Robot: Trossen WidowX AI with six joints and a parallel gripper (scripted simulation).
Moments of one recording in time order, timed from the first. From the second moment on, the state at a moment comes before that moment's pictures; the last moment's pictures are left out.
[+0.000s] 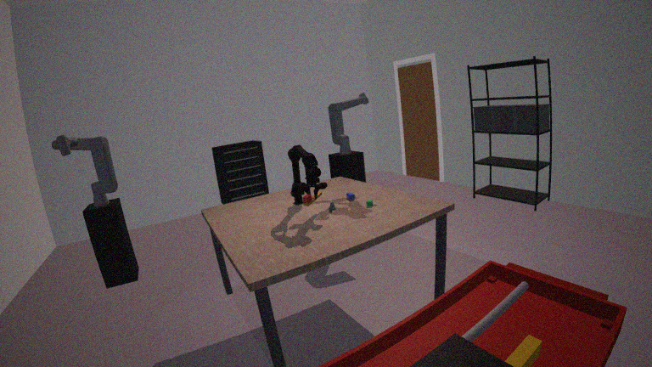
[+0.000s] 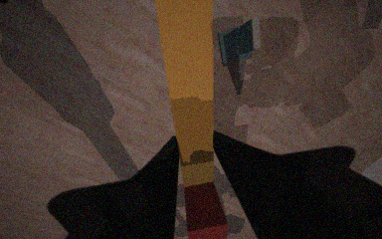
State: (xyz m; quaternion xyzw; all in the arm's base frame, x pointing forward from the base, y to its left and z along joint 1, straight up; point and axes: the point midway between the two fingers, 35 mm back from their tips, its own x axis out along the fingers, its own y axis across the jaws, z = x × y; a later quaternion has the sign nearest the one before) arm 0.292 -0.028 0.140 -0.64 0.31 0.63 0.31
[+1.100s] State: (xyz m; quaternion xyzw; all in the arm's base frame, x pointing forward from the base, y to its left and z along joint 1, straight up) arm 0.302 0.082 0.151 -0.41 0.57 0.40 0.59
